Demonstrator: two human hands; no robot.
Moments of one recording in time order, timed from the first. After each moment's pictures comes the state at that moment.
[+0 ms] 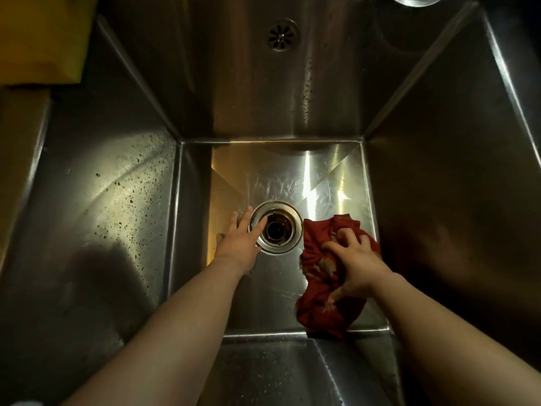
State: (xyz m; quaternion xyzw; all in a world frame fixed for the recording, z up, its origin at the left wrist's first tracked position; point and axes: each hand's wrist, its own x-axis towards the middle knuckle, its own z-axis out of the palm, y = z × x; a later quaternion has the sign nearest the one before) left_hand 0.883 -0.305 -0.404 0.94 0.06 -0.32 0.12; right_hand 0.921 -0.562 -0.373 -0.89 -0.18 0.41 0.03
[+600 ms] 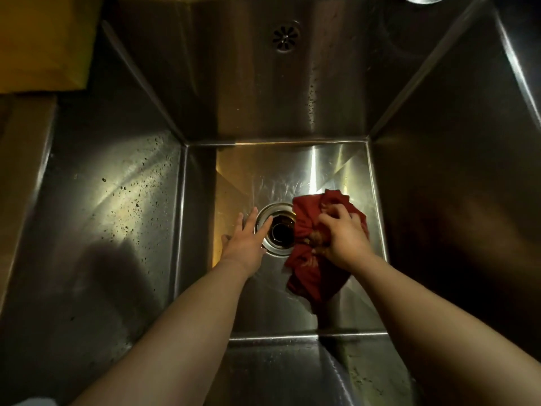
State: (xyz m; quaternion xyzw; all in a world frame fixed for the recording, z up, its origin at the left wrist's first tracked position) left_hand 0.885 -0.305 -0.400 0.94 0.05 -0.32 0.13; right_hand 0.945 -0.514 -0.381 -0.95 -0.13 0.24 0.16
